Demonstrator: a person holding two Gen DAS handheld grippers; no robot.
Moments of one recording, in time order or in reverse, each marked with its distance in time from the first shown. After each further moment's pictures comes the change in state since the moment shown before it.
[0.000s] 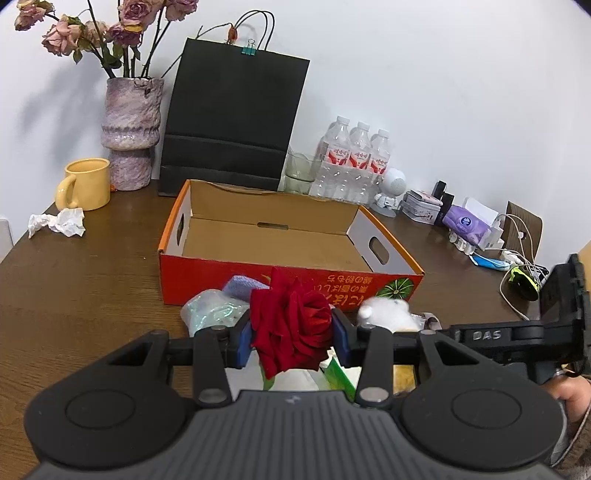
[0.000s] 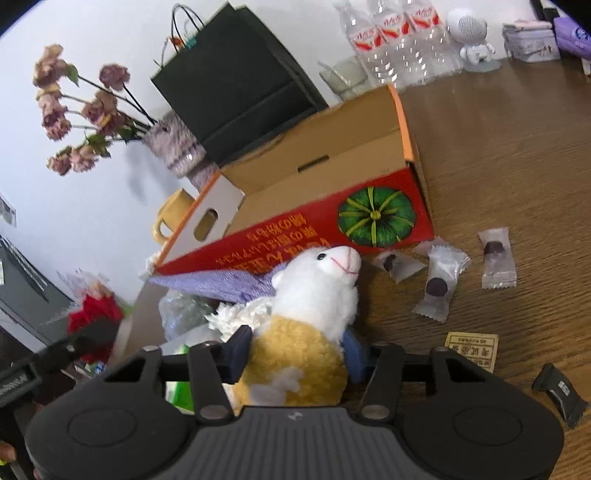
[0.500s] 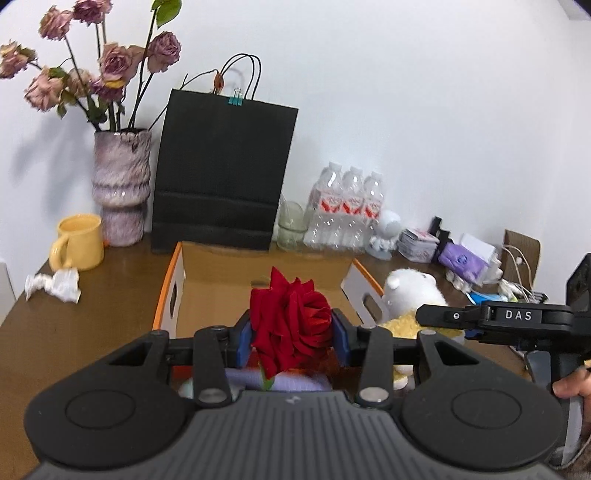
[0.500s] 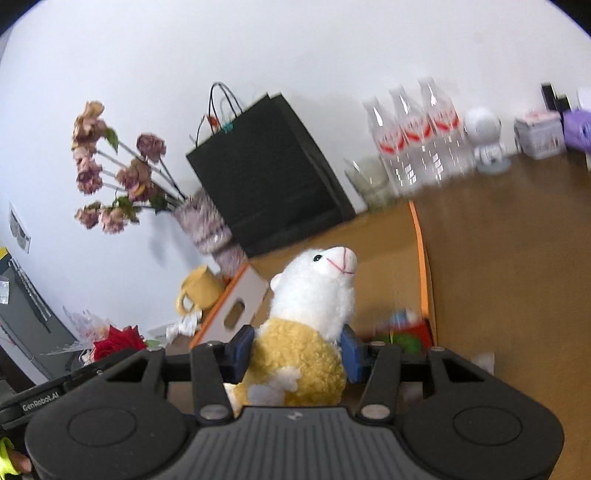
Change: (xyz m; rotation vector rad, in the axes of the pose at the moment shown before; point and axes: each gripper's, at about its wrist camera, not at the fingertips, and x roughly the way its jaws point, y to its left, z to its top) left arm 0.008 -0.014 0.067 0.030 -0.090 0.005; right arm -0.046 0.034 0.062 -0.071 -0.220 0.008
